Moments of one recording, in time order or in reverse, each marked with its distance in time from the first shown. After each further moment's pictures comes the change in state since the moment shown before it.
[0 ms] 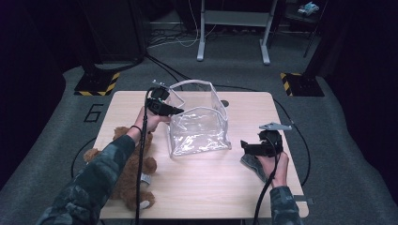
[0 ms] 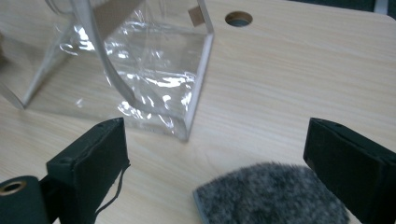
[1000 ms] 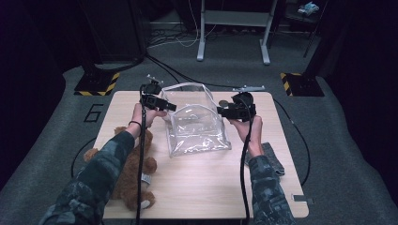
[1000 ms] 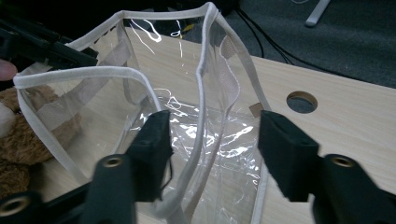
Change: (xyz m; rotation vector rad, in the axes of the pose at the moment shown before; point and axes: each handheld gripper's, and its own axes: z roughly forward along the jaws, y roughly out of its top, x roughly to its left) left arm 0.027 0.005 -0.003 0.034 0.153 -0.173; right arm 0.047 0.113 0.042 -0.023 0.150 -0.010
